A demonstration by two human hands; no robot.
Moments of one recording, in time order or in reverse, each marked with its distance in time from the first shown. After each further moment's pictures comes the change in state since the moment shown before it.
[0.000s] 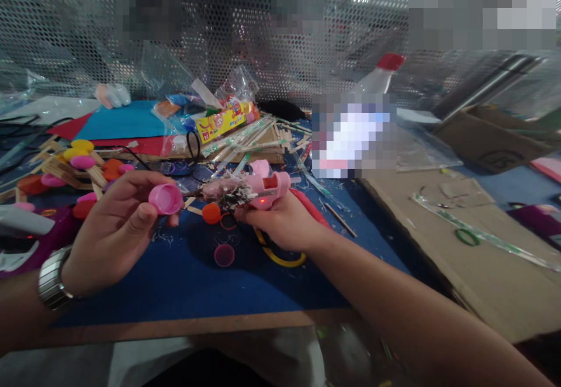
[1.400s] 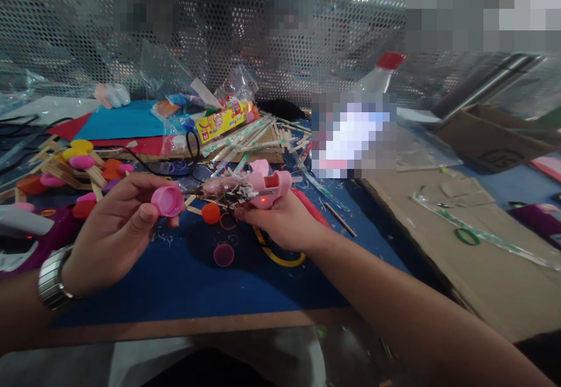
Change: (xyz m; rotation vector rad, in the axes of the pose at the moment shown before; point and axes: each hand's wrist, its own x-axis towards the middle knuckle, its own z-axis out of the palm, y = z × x) left_hand 0.002 0.003 0.003 0.020 0.006 -0.022; right_hand 0.001 -0.004 0.000 0.004 0.019 0.024
